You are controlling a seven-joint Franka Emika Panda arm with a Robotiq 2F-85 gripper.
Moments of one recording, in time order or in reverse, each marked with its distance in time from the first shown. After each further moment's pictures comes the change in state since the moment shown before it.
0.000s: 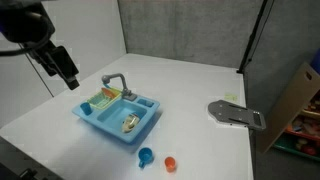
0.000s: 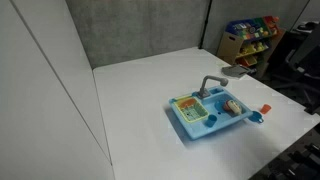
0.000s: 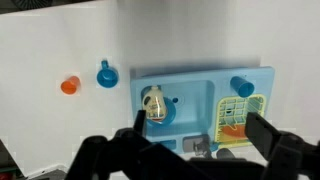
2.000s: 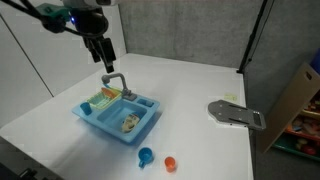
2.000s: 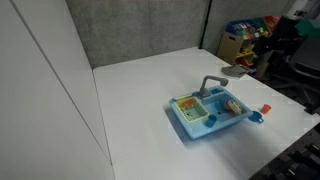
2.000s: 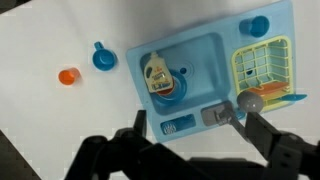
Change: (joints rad) arm -0.020 0.480 0.060 0.407 0.000 -0.004 0.262
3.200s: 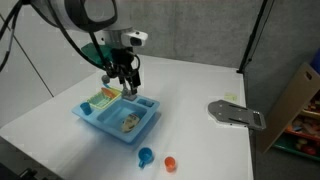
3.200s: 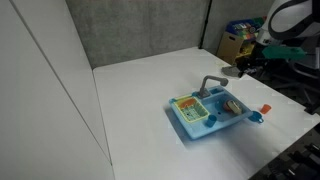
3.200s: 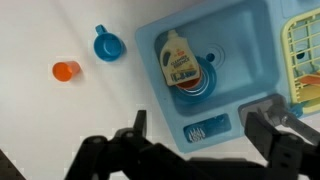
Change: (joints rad) arm 0.000 0.329 -0.051 0.128 -0.023 0.150 0.013
